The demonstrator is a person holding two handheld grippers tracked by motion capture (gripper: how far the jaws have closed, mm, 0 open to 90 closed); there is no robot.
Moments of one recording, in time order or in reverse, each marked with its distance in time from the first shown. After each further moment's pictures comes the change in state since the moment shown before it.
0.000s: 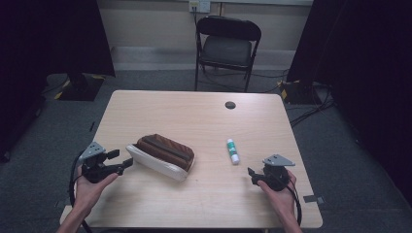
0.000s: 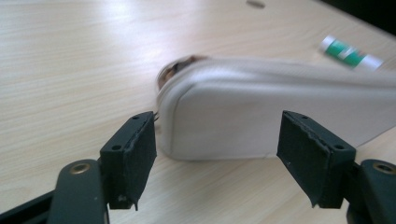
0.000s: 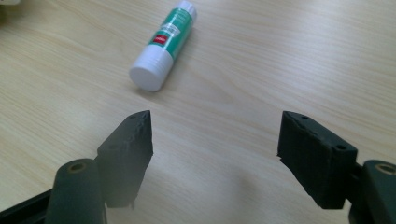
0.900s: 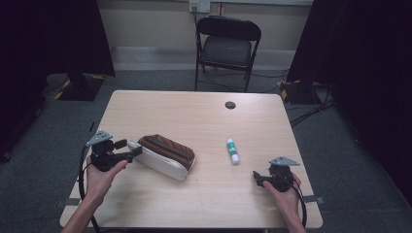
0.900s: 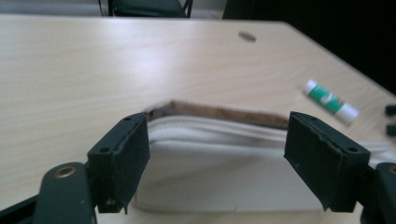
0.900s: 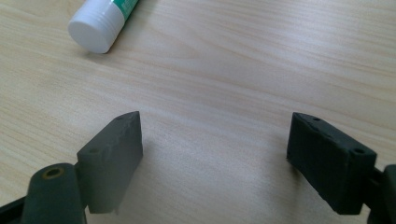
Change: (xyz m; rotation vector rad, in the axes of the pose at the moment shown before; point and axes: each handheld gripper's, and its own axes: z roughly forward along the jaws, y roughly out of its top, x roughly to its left) left arm -0.015 0.036 0.020 -0.059 -0.004 -0.103; right arm -0.022 -0.021 0.013 0.086 -0.018 0.095
